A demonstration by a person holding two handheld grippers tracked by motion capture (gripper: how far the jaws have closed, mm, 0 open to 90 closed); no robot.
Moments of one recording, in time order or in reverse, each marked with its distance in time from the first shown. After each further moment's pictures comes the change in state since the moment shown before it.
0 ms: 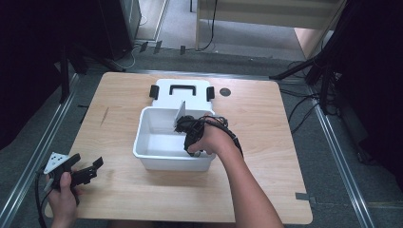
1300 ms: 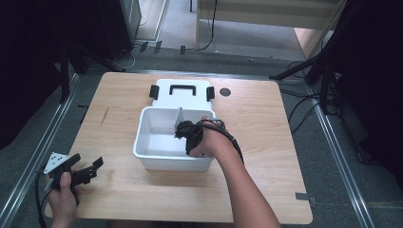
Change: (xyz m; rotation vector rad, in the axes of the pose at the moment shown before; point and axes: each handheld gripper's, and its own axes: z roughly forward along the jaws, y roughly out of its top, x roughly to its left) left arm 0.000 0.000 0.000 0.002 0.001 -0.002; right arm 0.004 0.000 0.015 0.071 -0.068 -0.066
